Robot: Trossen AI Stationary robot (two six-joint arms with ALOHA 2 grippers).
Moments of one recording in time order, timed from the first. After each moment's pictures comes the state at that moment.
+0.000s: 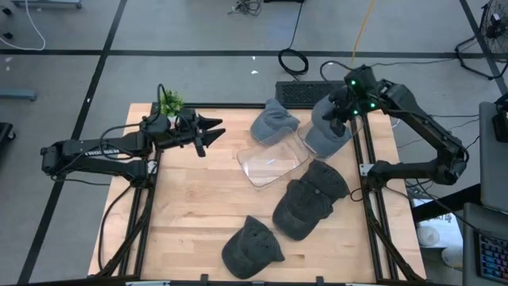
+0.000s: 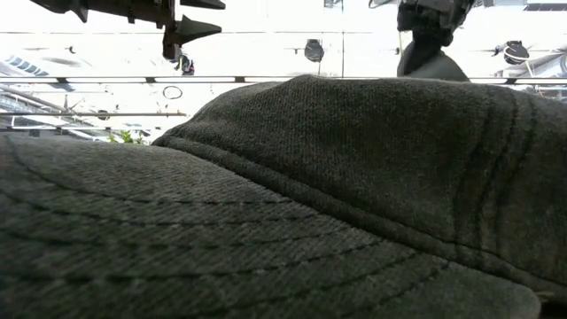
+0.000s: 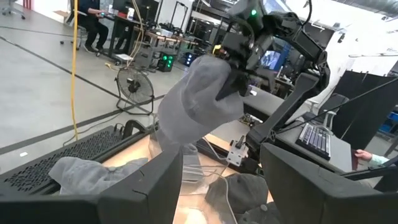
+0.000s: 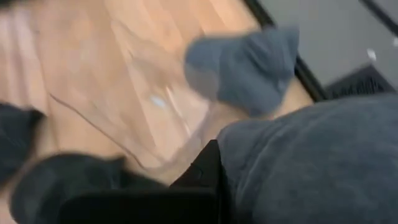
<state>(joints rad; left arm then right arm) 0.24 0.90 0.66 0.26 -0.05 -0.34 -0.78 1.15 1.32 -1.12 -0.32 -0.21</state>
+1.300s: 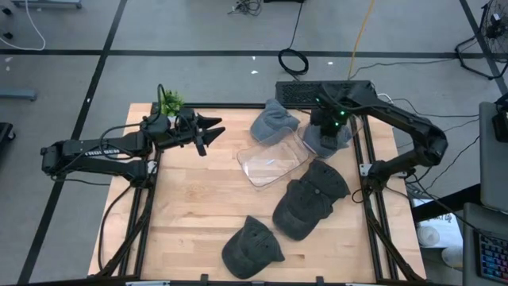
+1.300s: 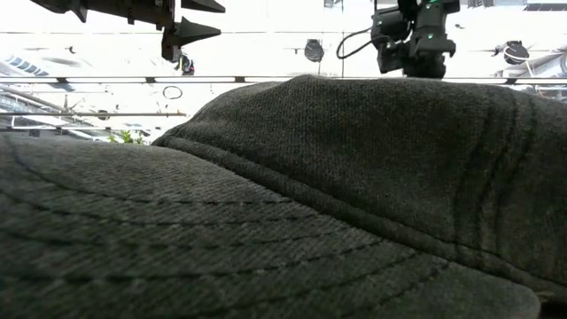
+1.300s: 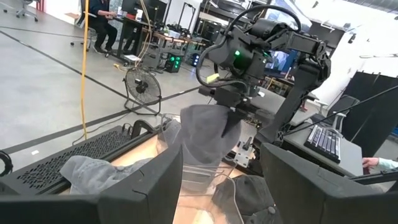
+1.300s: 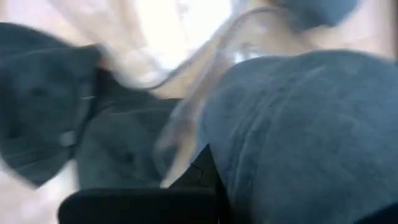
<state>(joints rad) 0.24 0.90 0.66 0.25 -0.09 -0.34 -0.62 1.41 1.32 -1.30 -0.13 -0.35</state>
